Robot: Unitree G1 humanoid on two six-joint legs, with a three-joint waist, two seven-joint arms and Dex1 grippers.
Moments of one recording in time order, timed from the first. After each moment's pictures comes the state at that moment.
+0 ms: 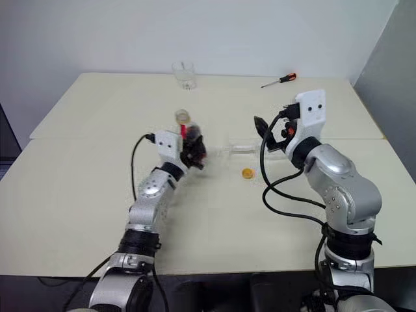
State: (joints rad) left arm -0.56 0.15 0.09 0.38 -0.10 -0.02 -0.29; right arm -0.59 -0.31 -0.15 -0.46 0.46 0.96 0.17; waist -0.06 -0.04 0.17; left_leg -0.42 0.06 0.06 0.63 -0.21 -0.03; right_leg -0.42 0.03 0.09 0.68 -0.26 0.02
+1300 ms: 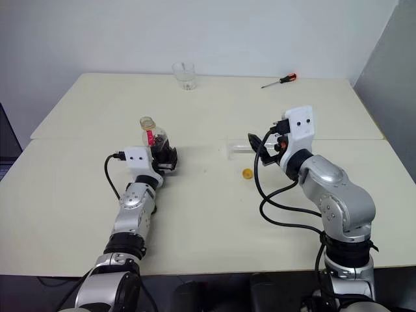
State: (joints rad) left arm -0.52 0.21 0.19 0.60 -0.12 -0.19 -0.14; right arm -0.54 -0.31 -0.09 -0.48 0.46 0.99 0.19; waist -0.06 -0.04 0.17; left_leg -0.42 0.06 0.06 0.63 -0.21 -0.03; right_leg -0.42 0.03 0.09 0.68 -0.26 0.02
